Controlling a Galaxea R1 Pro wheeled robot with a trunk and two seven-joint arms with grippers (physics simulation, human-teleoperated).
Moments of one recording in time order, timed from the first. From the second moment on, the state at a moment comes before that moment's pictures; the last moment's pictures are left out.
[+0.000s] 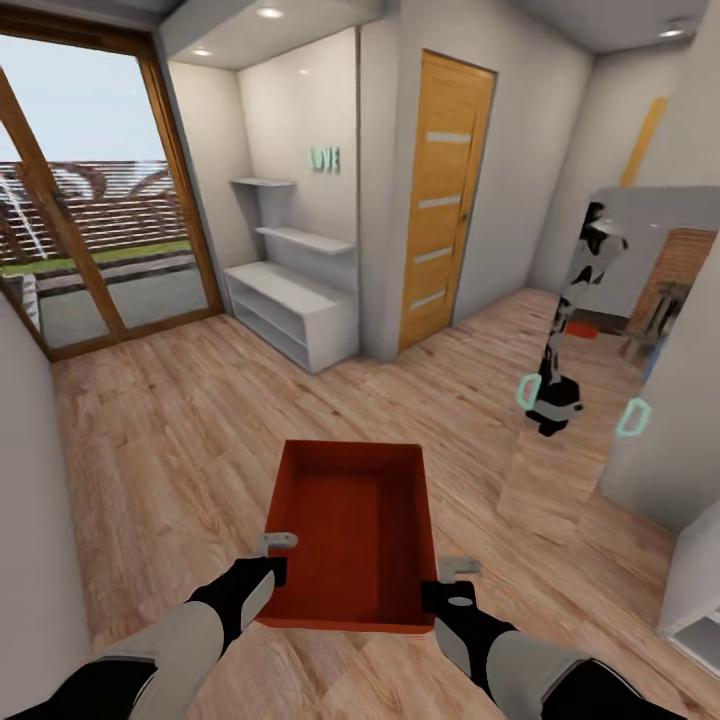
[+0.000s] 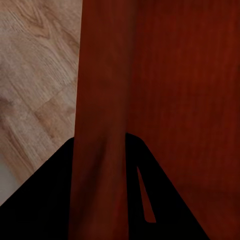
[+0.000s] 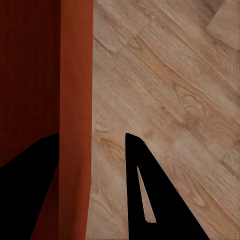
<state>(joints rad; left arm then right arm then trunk) -0.78 -0.11 -0.01 -0.19 0.04 0.23 0.25 -0.75 0.15 0.50 -0.02 -0.46 -0.08 -0.26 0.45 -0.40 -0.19</state>
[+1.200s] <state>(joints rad) -0.78 -0.11 -0.01 -0.19 0.03 0.23 0.25 -0.75 0.15 0.49 -0.02 -0.45 -0.08 -0.26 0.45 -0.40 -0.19</state>
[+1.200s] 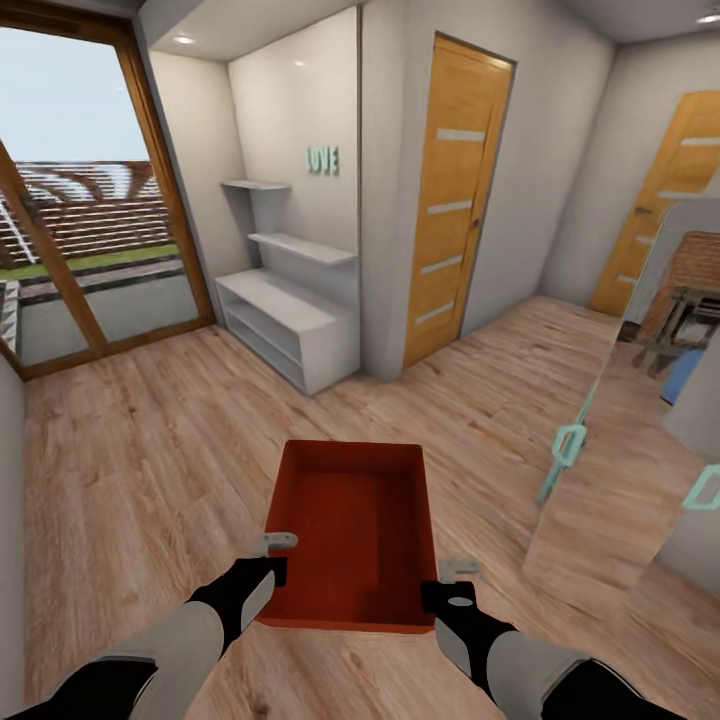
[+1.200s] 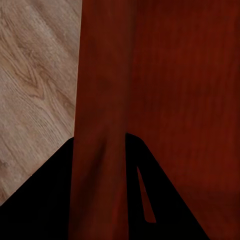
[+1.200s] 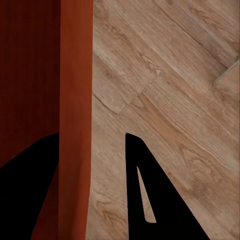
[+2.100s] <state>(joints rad) -0.78 -0.11 -0.01 -0.19 0.03 0.23 0.25 -0.75 0.15 0.49 -0.02 -0.45 -0.08 -0.26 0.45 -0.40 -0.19</state>
